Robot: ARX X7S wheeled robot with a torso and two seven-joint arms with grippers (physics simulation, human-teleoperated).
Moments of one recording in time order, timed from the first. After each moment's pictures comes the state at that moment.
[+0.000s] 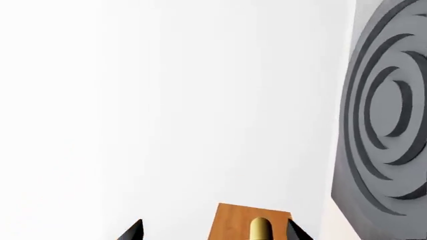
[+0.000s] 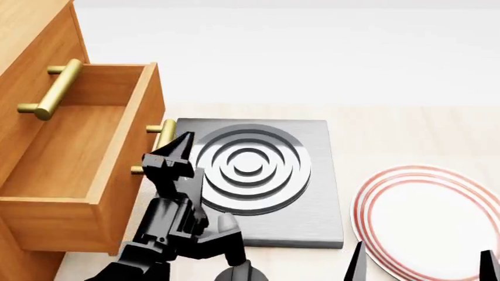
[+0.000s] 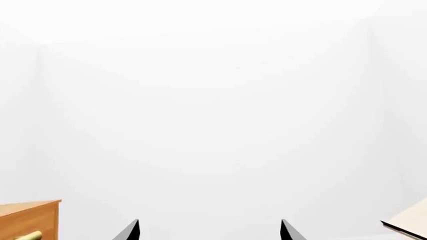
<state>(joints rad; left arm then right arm) -1.04 -0.01 1.57 -0.95 0.10 -0.42 -0.67 0.18 1.14 -0.93 -0.91 0.28 -0.31 1.27</state>
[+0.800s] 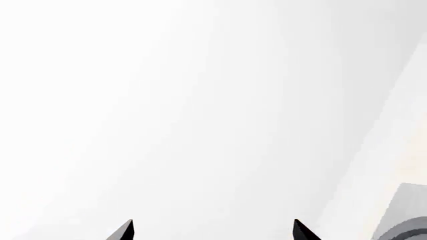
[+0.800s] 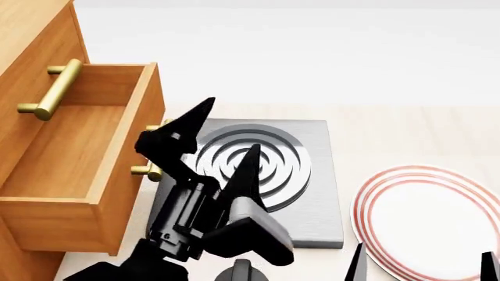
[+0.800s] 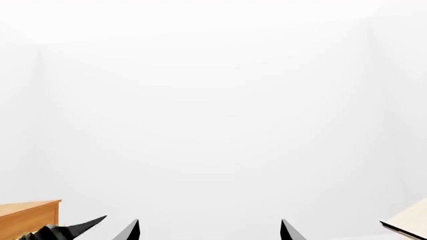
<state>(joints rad) -1.06 -0.21 1.42 -0.23 -0.02 -0.45 -0.73 0.16 1.14 -0.92 -0.91 0.28 -0.30 1.27</state>
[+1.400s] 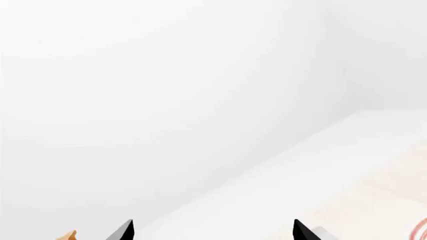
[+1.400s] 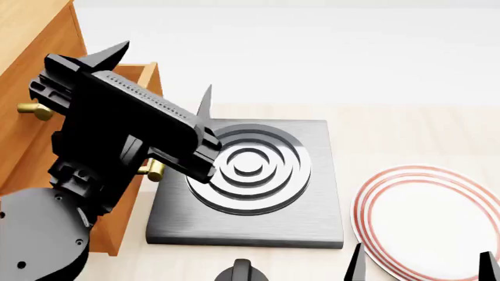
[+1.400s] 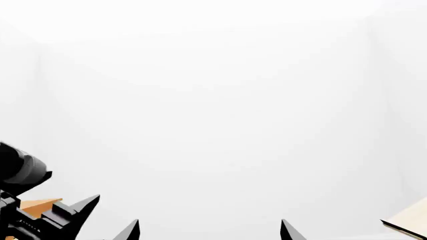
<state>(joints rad) -1.11 -0.45 0.91 0.32 -0.72 -0.69 -0.62 0.16 1.13 -0.92 -0.91 0.28 -0.30 1.27</state>
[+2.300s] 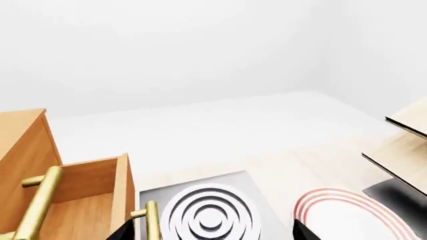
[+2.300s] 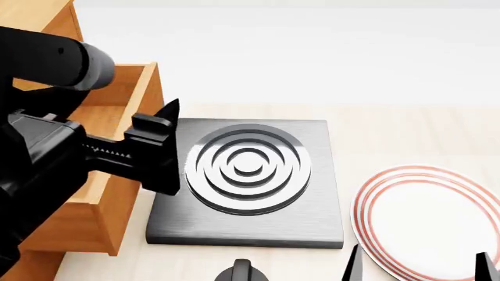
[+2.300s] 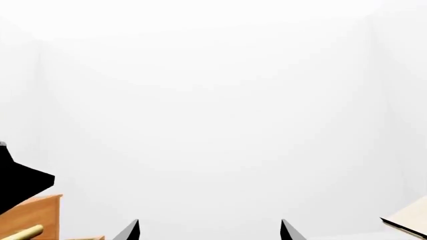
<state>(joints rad) -1.21 -0.46 0.53 0.46 -1.82 -0.96 -1.27 0.15 1.13 -0.91 -0.90 0.29 -0.30 1.25</state>
